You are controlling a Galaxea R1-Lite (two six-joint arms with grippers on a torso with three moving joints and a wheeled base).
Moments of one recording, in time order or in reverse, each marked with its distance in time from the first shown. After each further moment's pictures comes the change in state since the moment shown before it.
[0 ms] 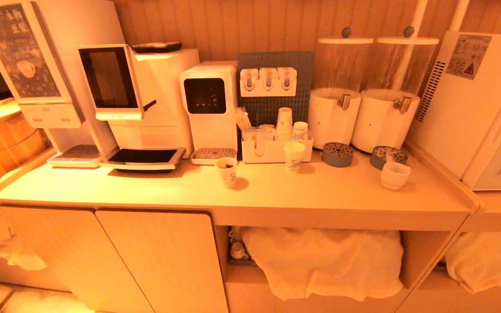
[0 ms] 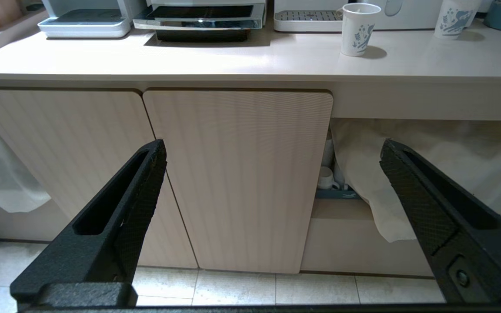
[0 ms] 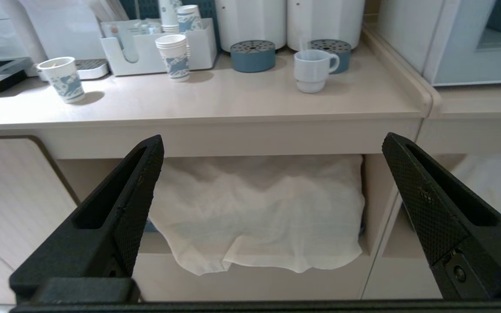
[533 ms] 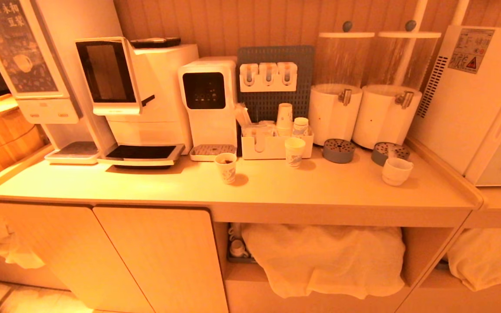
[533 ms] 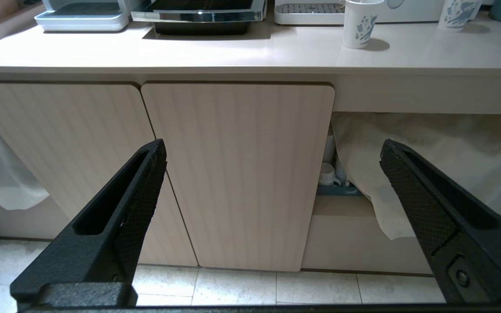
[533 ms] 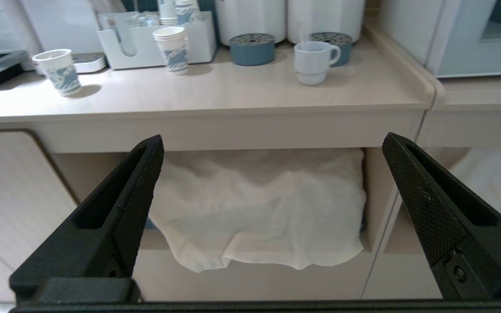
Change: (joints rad) left arm 0.000 0.000 0.000 0.000 0.000 0.000; right arm 0.000 0.000 0.000 0.000 0.000 0.000
